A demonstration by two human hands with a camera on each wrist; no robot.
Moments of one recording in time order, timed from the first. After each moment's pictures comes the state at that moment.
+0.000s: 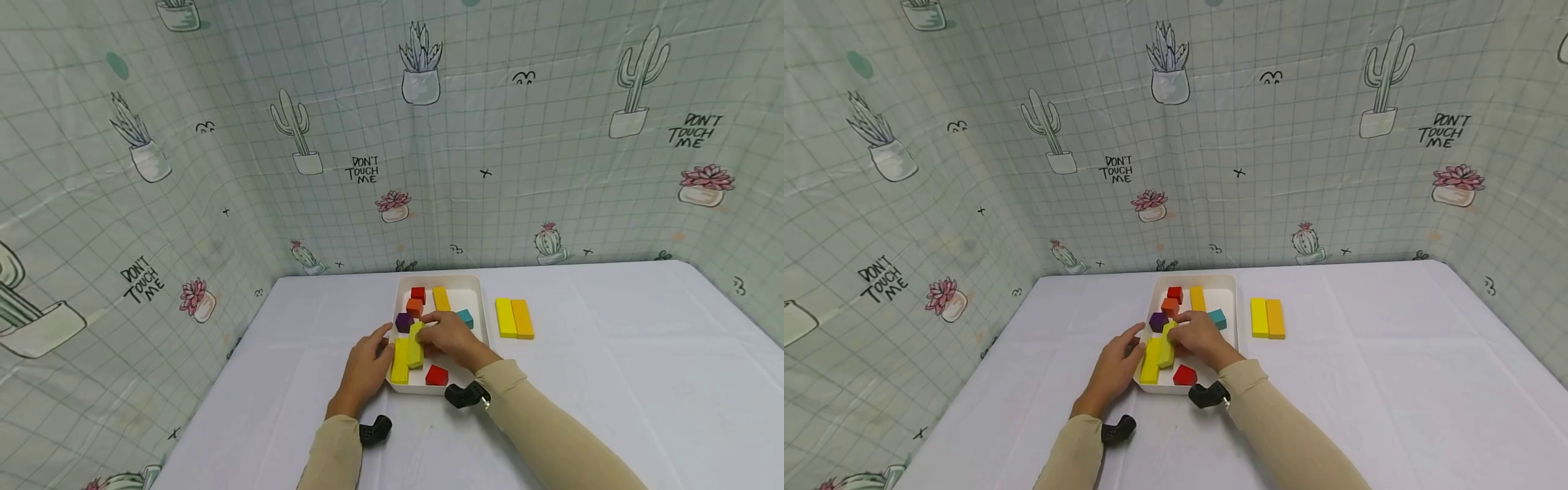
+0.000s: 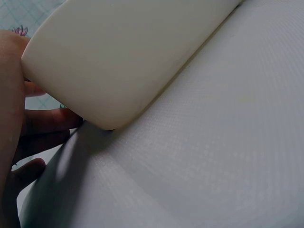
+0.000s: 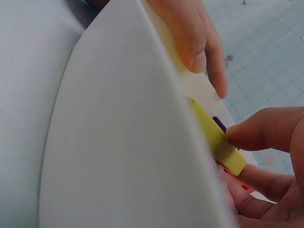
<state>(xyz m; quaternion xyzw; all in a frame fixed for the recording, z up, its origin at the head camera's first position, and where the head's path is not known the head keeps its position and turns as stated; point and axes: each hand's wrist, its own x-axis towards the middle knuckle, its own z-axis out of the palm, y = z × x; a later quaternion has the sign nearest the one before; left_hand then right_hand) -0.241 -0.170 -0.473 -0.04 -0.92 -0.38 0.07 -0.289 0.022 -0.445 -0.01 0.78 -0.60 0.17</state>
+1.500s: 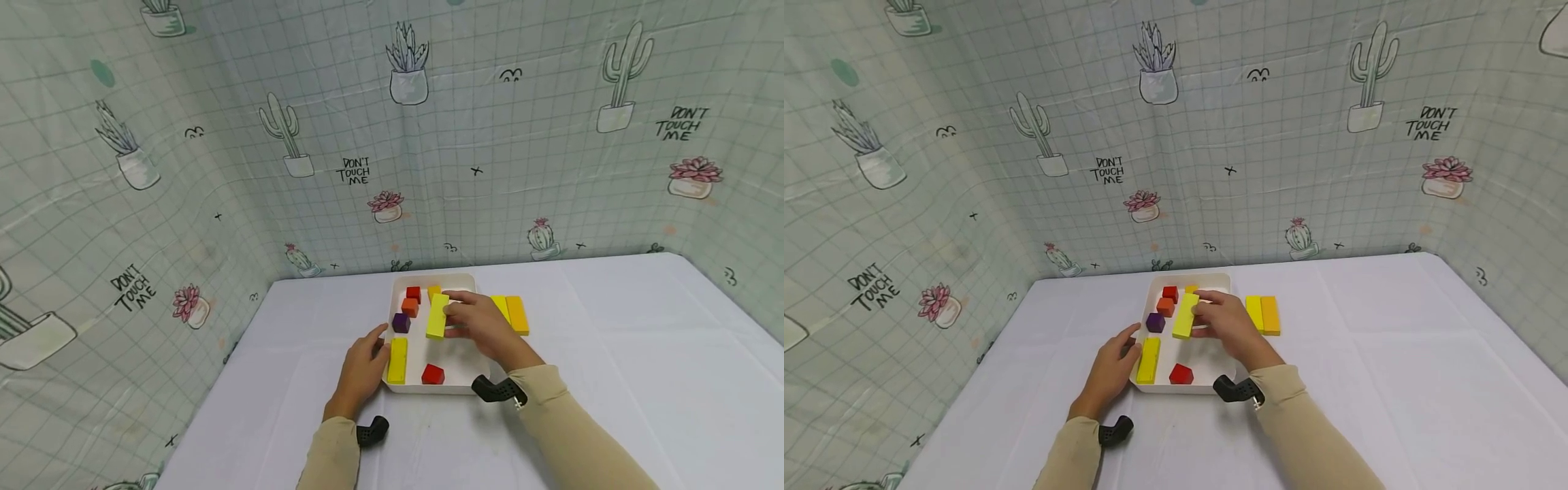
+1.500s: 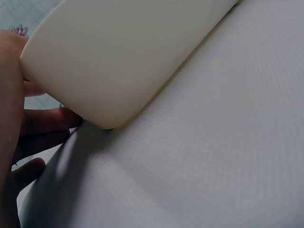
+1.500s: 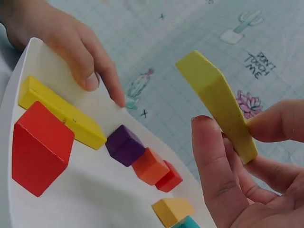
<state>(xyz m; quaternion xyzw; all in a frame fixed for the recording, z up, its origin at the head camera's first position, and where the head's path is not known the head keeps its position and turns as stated) -0.240 -0.164 -0.475 -0.03 -0.92 -0.38 0.07 -0.278 0.079 -0.416 0.01 0.68 -0.72 0.13</state>
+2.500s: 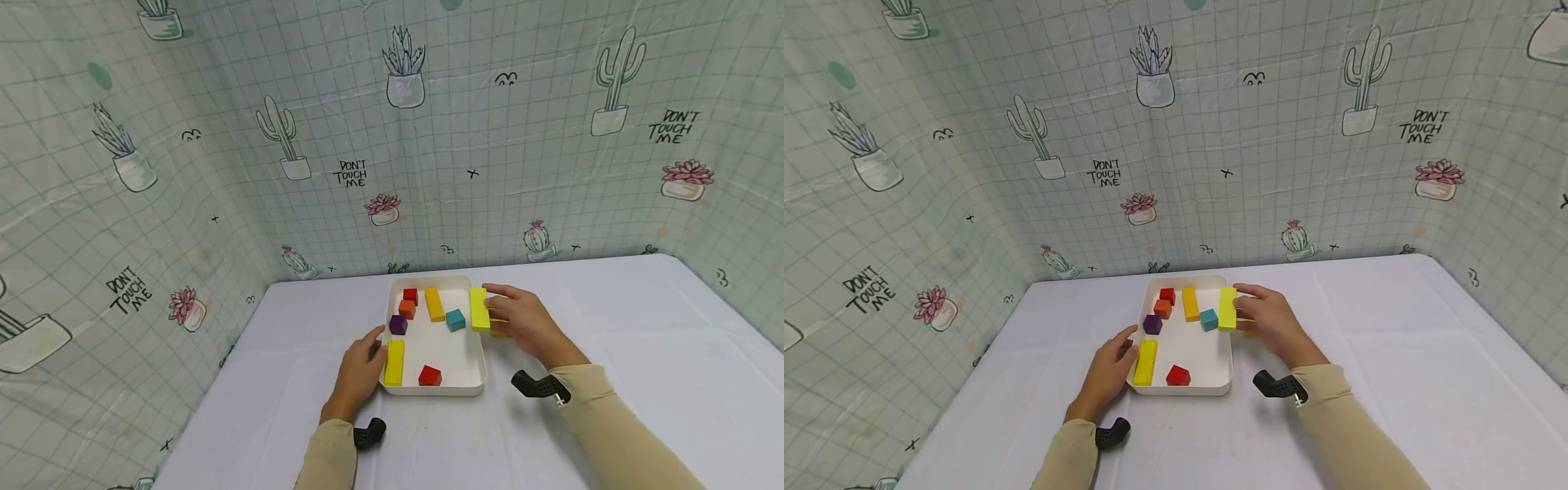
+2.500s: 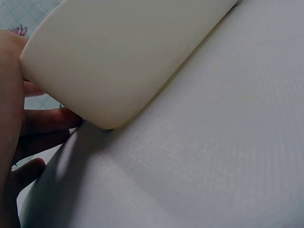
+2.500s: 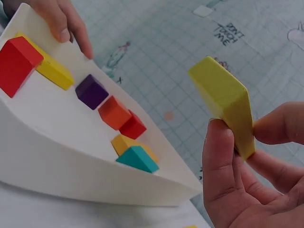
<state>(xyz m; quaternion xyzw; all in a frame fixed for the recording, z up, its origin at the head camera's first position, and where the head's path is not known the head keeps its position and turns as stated) -0.237 -0.165 -0.471 -0.03 -0.92 -0.38 0.08 -0.280 0.147 -0.414 0.03 0.69 -0.72 0.10</state>
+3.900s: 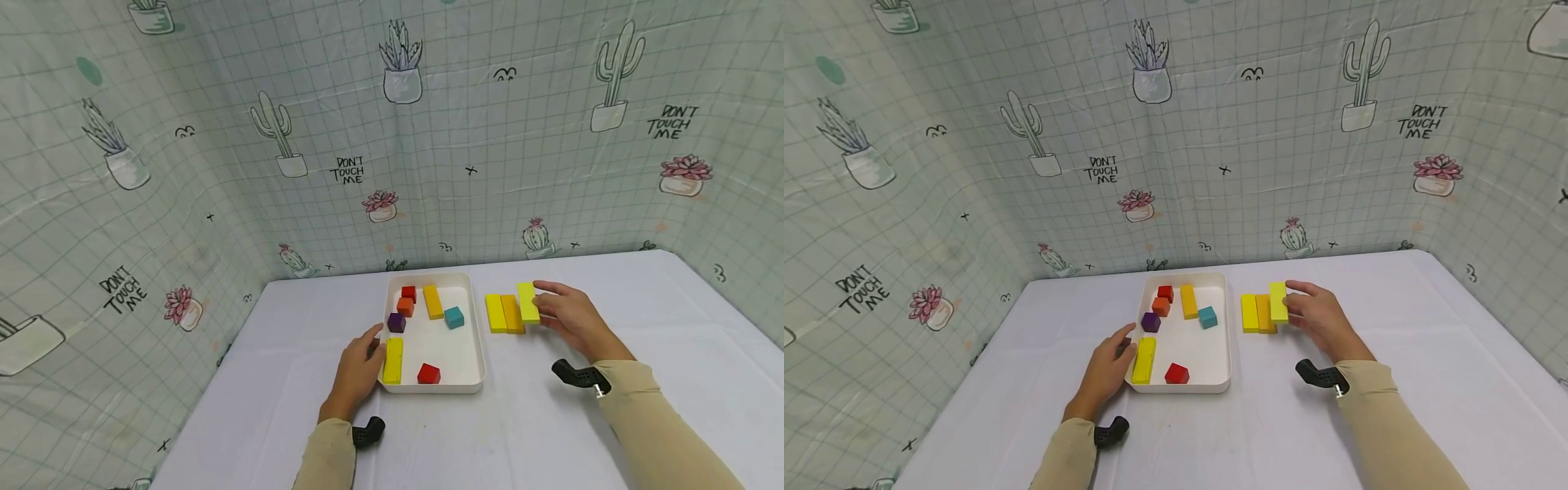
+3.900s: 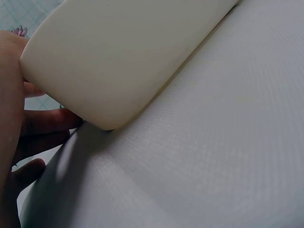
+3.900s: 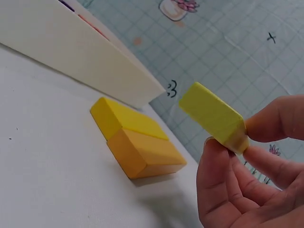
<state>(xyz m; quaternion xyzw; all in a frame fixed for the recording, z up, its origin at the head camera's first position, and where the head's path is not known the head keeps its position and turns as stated) -0.237 -0.165 -0.472 -0.03 -0.92 -0.38 0.07 -0.287 0.226 -0.433 0.08 0.70 -0.70 0.10</state>
